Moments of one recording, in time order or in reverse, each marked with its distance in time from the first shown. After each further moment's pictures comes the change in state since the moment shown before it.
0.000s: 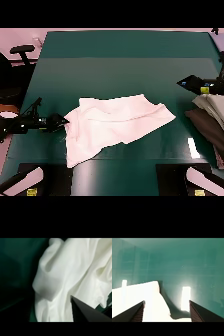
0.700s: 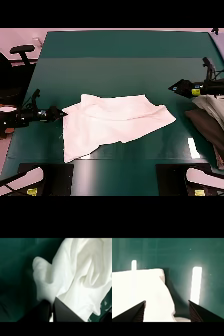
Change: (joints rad) left arm 0.002 -0.074 0.111 -0.109 0.000 0.169; right arm 0.029 -0.199 0.082 0.025 0.120 -0.016
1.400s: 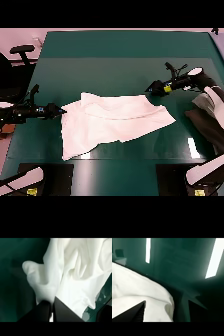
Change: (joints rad) left arm 0.000 -0.001 0.055 0.011 -0.082 0.006; right arm 0.236 -0.475 0.309 0.023 0.052 0.044
